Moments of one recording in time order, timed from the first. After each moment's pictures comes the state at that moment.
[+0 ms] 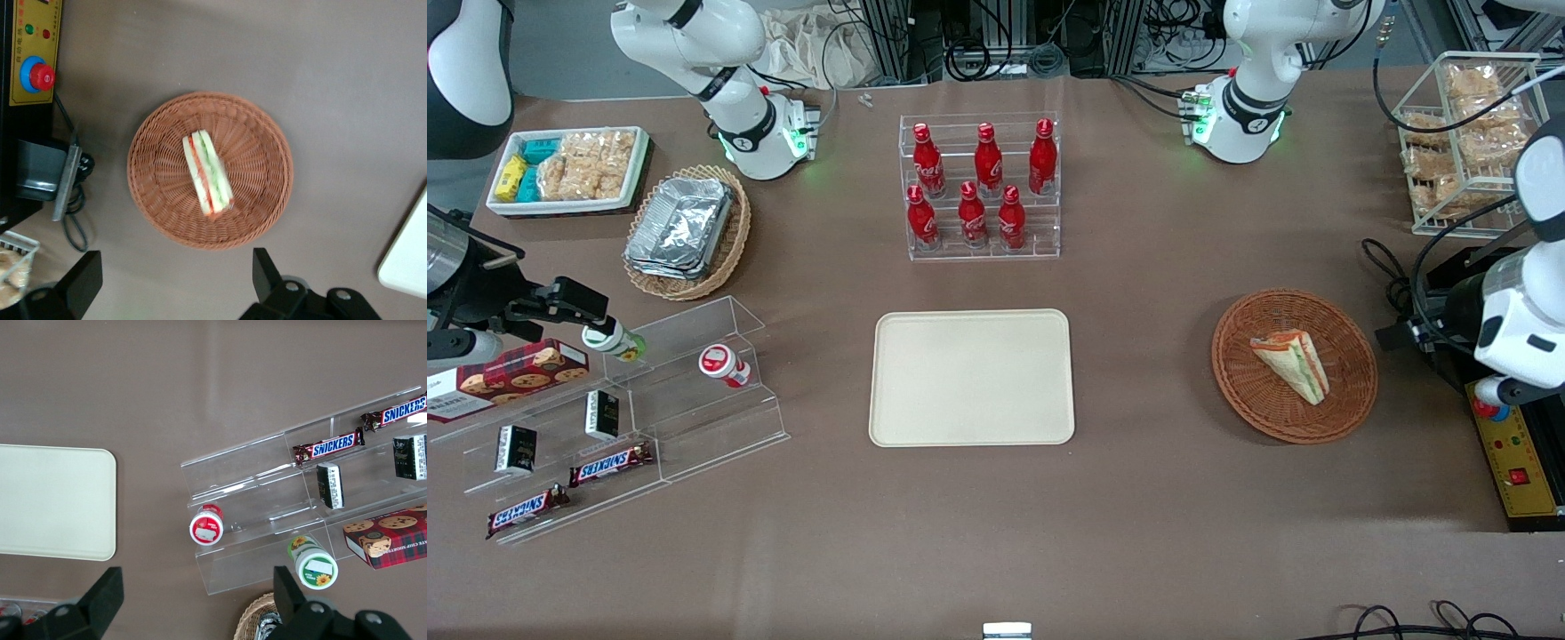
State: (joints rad) arm 0.04 0.25 -0.05 -1.50 0.04 1.64 -0.37
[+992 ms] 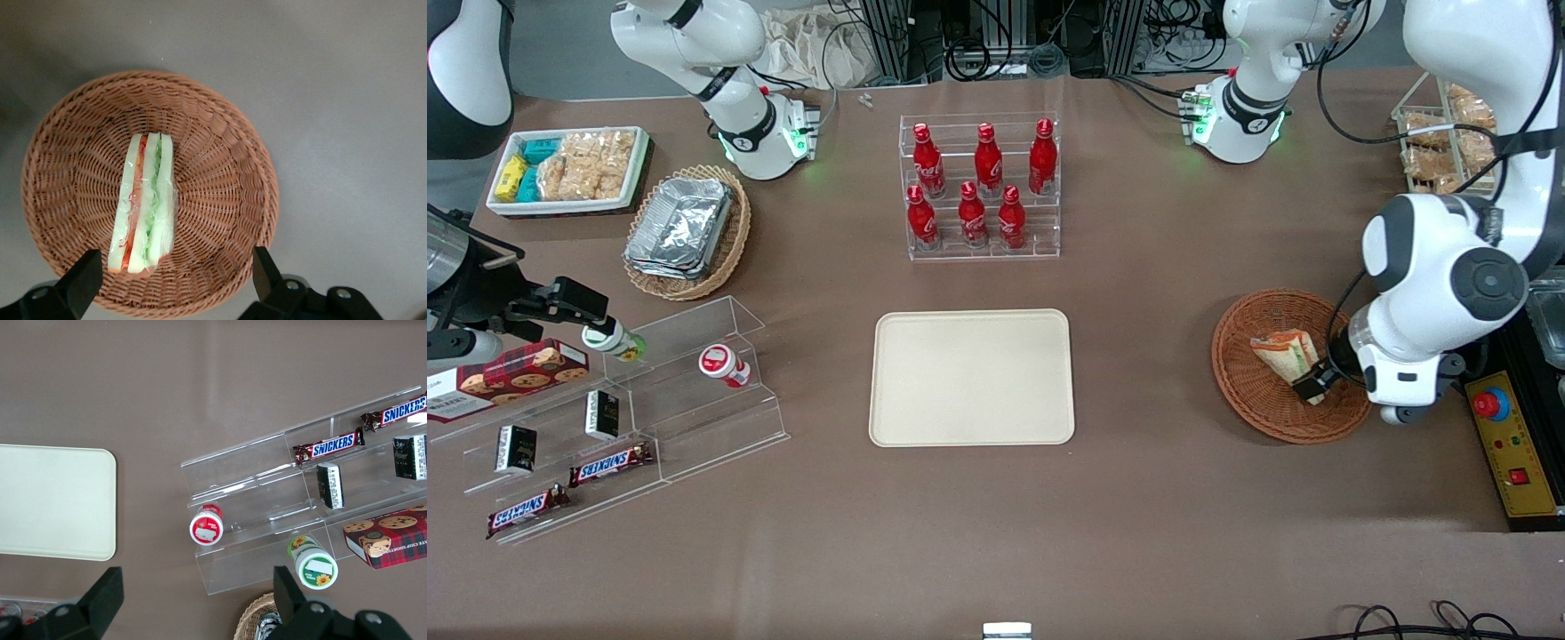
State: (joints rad) arm -0.01 0.26 -0.06 -1.95 0.04 2.18 -0.79
